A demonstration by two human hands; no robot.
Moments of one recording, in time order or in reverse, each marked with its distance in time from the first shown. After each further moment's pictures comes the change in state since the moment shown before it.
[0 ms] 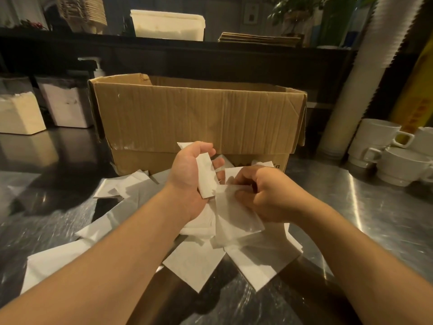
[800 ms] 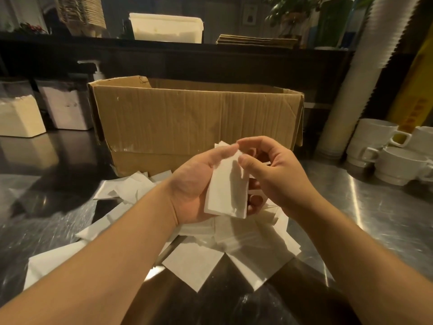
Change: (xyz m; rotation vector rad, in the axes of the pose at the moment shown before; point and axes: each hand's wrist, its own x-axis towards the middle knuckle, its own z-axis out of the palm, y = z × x) left_hand -0.018 0.010 0.001 0.202 -0.446 -0.285; right_hand -0.010 -0.018 -0.008 0.604 0.365 -0.091
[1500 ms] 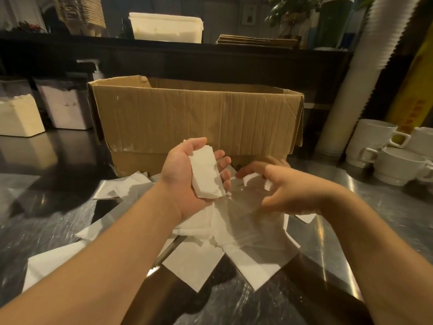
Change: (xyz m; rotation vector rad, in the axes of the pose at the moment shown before) left_hand 0.003 0.005 -0.007 -0.333 0.270 0.085; right_hand 0.011 -0.002 -0.037 -0.627 -0.605 0.234
